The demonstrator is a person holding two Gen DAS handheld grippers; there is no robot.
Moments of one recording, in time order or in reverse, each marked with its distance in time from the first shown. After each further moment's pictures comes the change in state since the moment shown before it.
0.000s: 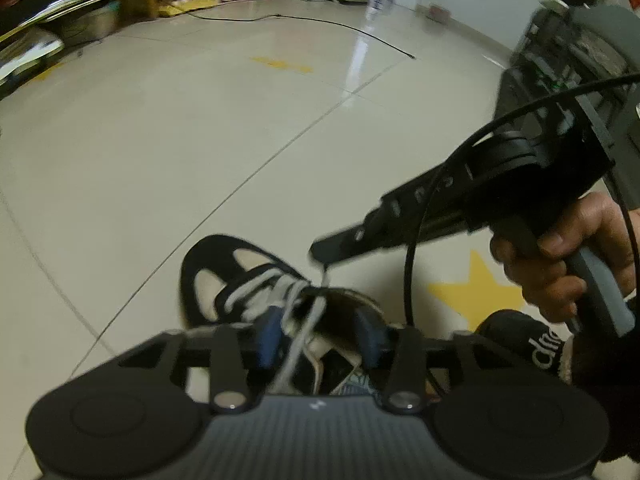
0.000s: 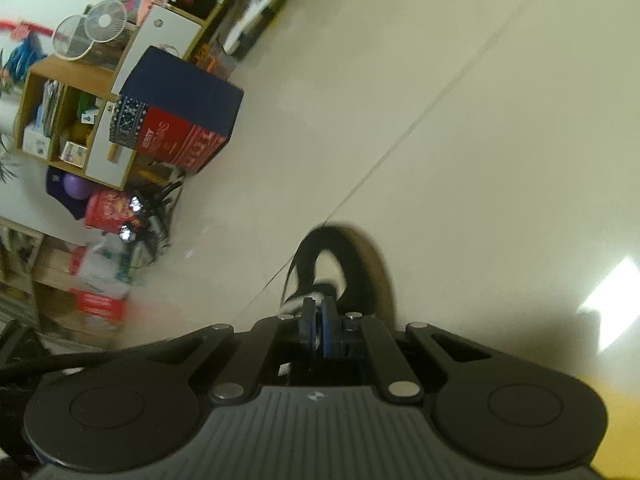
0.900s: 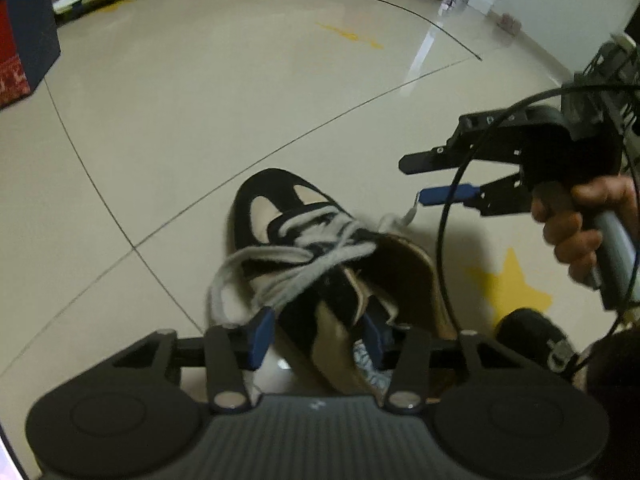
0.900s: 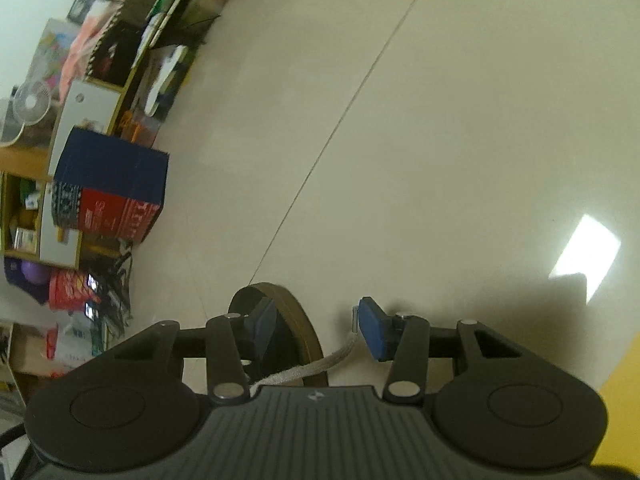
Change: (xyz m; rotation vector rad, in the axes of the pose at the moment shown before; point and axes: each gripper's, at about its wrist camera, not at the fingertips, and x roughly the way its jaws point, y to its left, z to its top) left arm -0.003 0.012 -0.018 -0.193 0.060 0.076; right arm -0.014 -0.047 0.016 0.270 -0.071 -0.118
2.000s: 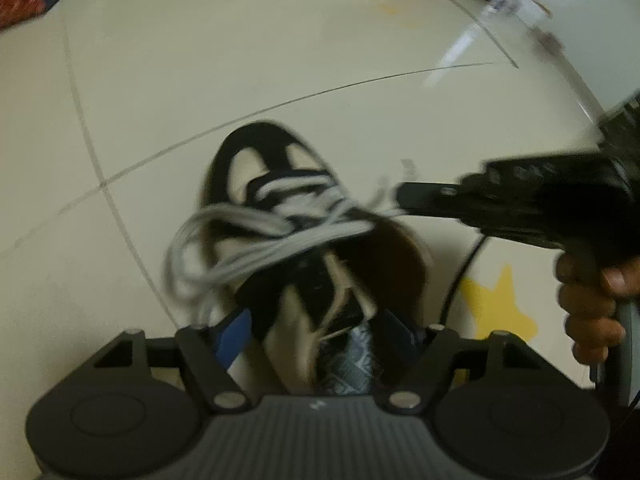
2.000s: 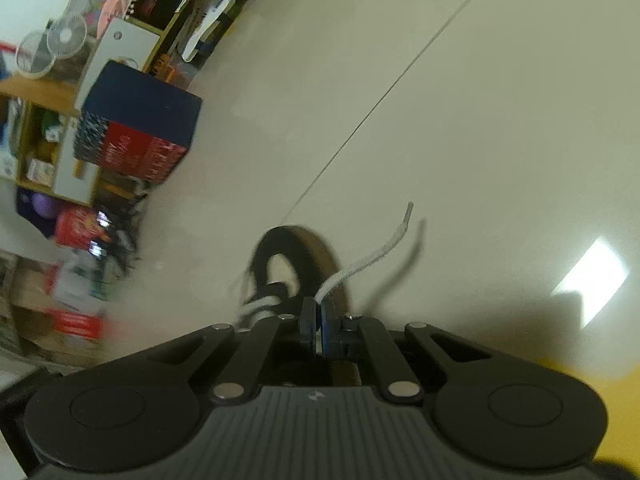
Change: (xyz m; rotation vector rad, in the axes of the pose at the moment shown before) left arm 0.035 0.001 0.001 -0.234 0.125 -0.012; right arm 0.005 0.023 -0.024 -0.195 0.083 0.015
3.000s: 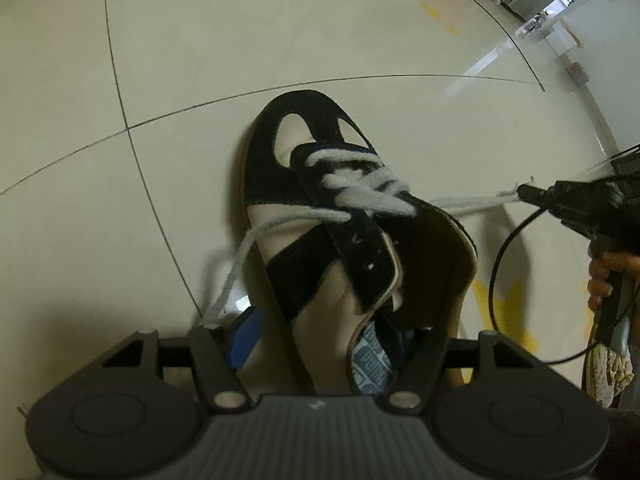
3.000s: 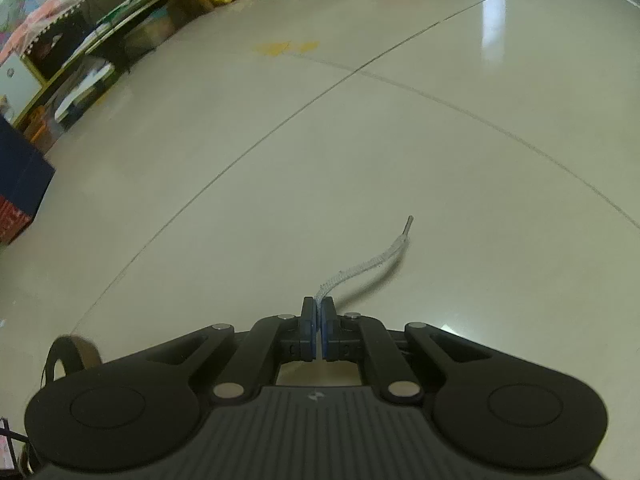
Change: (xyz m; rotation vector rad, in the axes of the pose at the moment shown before) left arm 0.008 0.029 -0.010 -0.111 0.021 -0.031; right arm -0.041 -0.095 0.047 -0.059 -0.252 -0.462
